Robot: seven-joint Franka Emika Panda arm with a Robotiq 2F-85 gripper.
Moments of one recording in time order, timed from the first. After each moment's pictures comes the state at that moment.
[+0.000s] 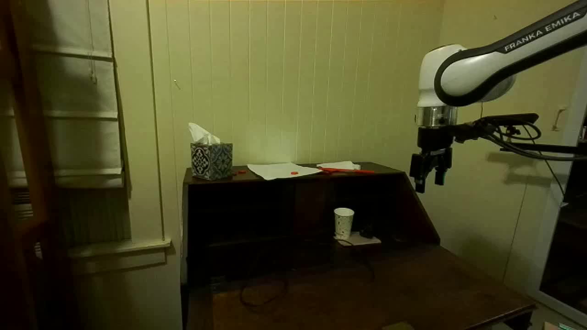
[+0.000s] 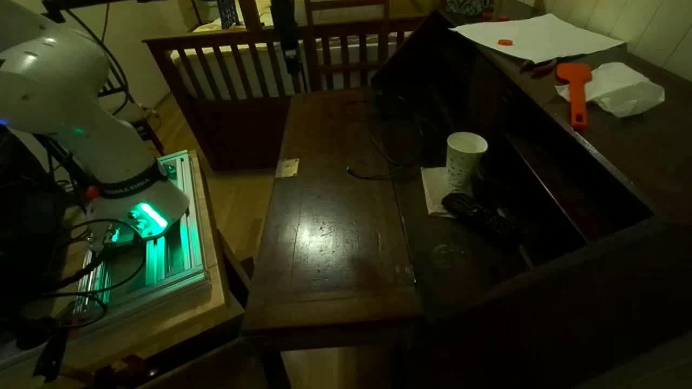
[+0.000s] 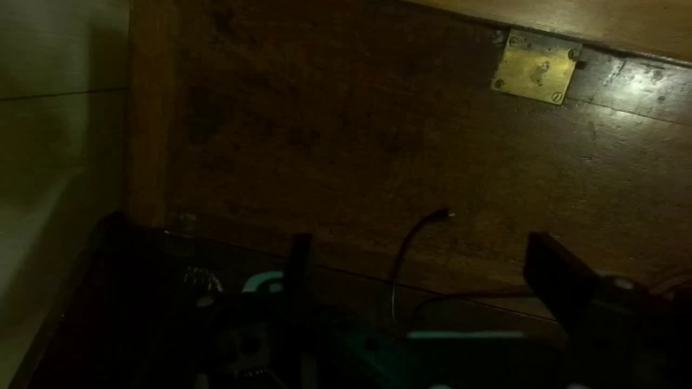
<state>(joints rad) -0.18 -0.51 -0.05 -2.49 -0.17 1.99 0.07</state>
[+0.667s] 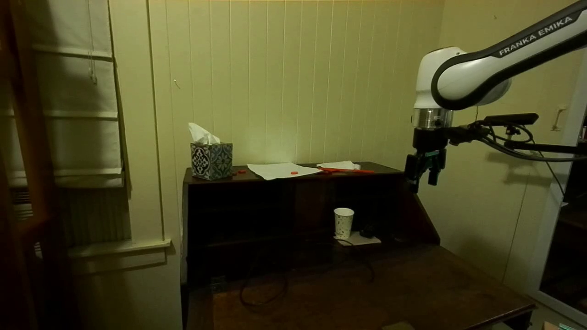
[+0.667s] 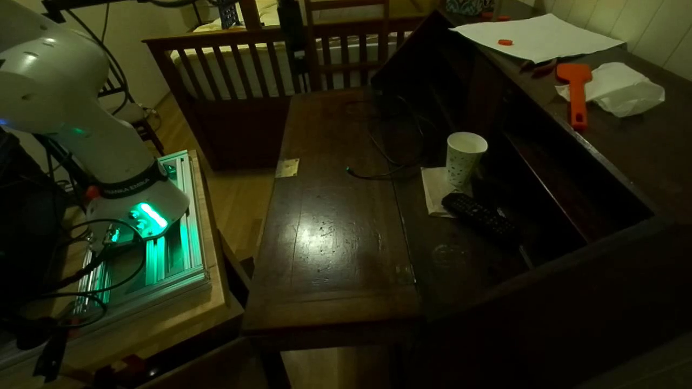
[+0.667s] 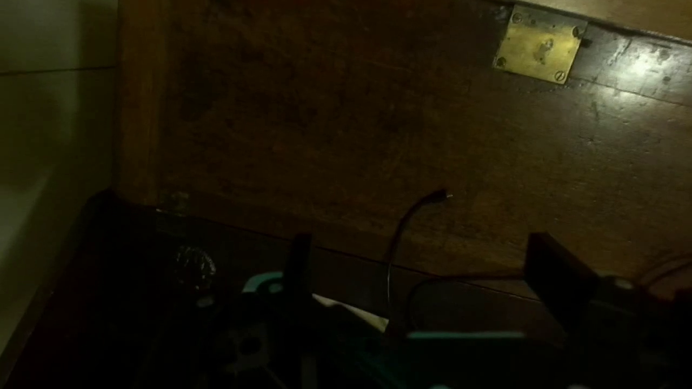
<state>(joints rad) -0.18 -0.48 -0.06 -2.49 -0.17 2.06 0.06</state>
